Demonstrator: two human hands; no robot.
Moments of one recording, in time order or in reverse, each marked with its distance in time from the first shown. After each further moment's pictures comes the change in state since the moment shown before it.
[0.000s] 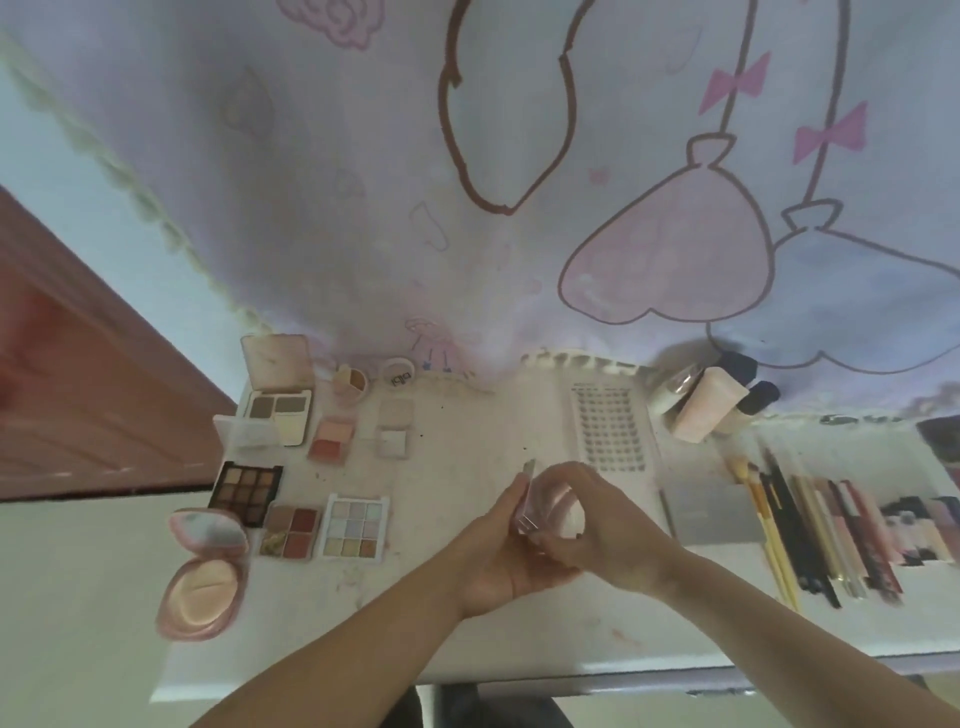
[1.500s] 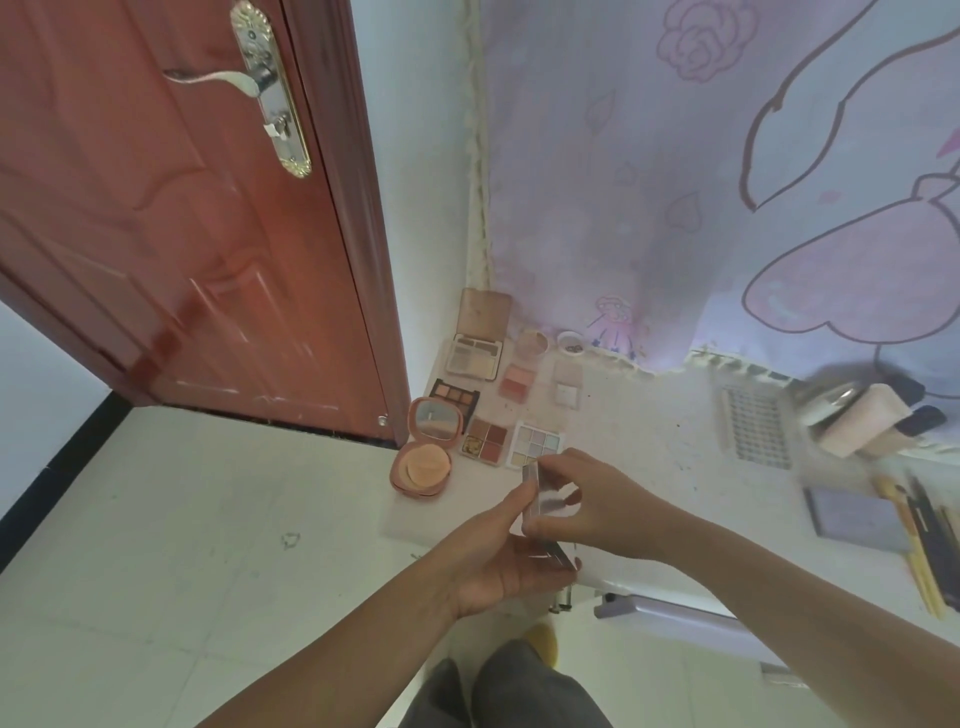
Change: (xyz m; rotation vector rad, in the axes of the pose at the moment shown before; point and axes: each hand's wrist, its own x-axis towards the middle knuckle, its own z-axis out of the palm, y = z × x) left_hand -0.199 -0.040 -0.107 0.096 0.080 0.284; right_hand 0.004 -0.178 0.122 -0.030 -0.310 -0.080
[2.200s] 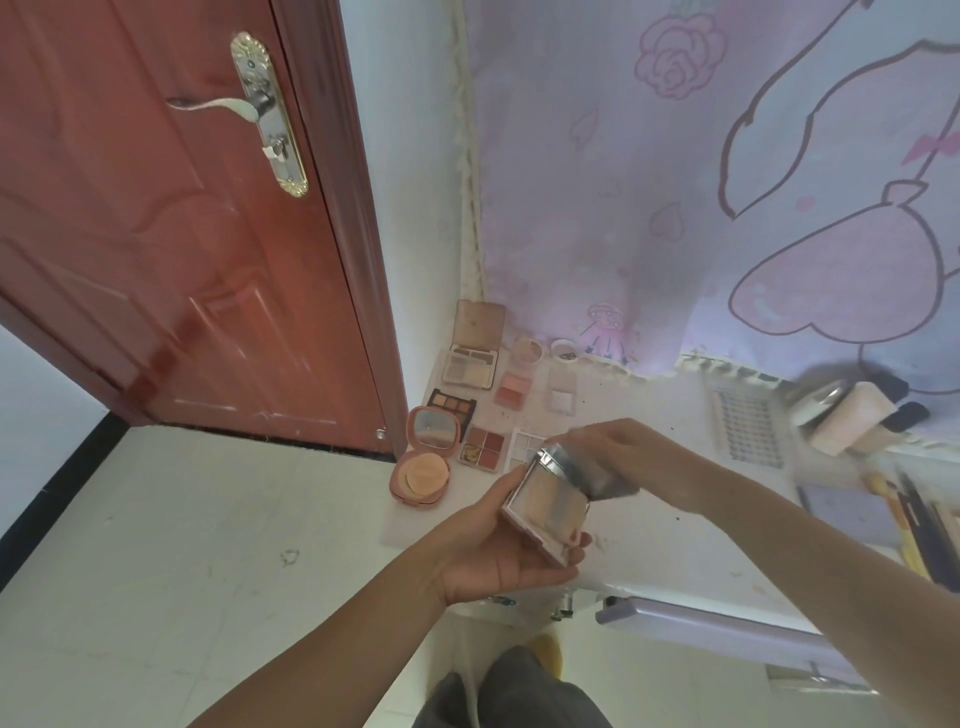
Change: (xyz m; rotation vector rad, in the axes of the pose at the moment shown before) left_hand -0.010 0.017 0.001 -0.168 -0.200 -0.194; right_hand -0.001 -0.002 -0.049 0.274 -0.007 0.131
